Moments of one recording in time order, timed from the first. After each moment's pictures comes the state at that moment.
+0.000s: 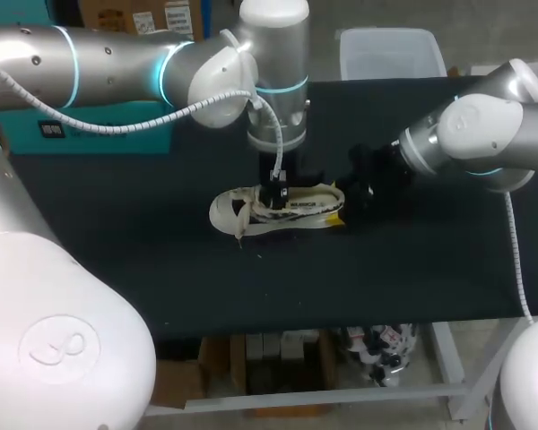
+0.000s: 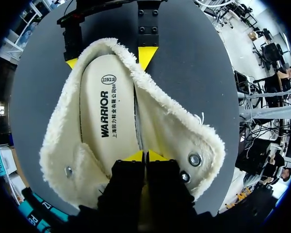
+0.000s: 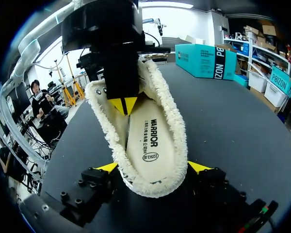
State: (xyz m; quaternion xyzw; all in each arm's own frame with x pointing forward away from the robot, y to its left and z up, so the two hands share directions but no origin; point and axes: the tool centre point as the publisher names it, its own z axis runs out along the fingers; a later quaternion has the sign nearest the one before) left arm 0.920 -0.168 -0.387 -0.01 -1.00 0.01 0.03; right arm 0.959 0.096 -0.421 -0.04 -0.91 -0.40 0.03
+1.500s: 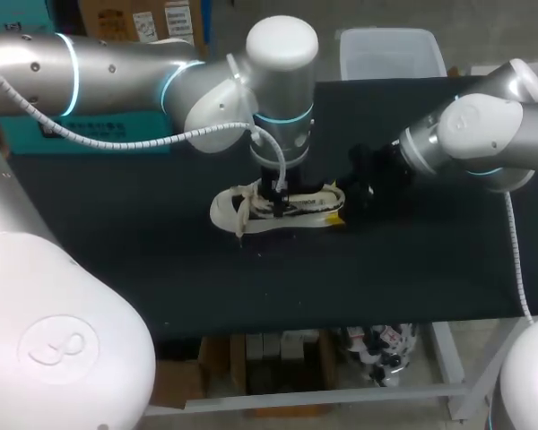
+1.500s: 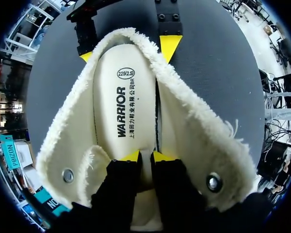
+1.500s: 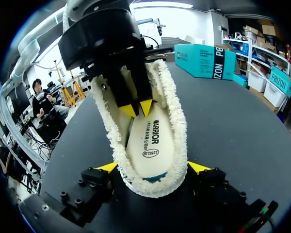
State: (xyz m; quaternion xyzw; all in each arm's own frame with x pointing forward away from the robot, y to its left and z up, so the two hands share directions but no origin) left arm 0.951 -0.166 -0.397 0.00 -1.00 -0.01 -0.08; right arm 0.961 0.095 -0.421 -0.05 -0.91 -0.40 0.03
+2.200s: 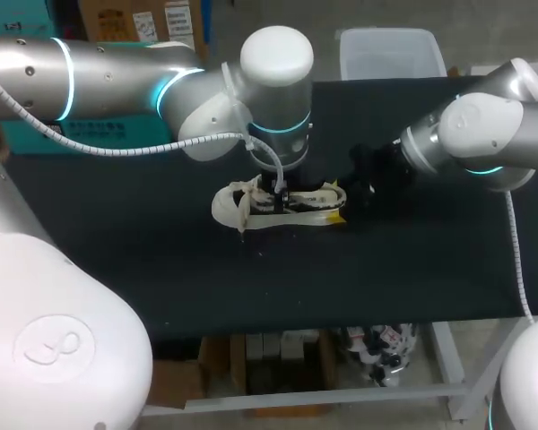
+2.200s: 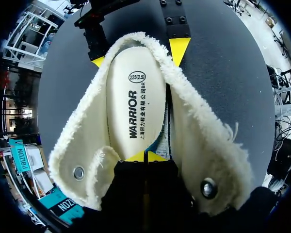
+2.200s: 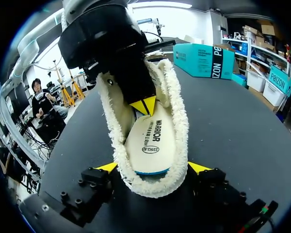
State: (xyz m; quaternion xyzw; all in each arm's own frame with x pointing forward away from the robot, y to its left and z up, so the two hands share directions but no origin) left arm 0.971 -0.174 -0.389 -0.02 -0.99 0.01 -0.14; right arm 0.964 0.093 -0.421 -0.05 -0.91 -0.40 0.03
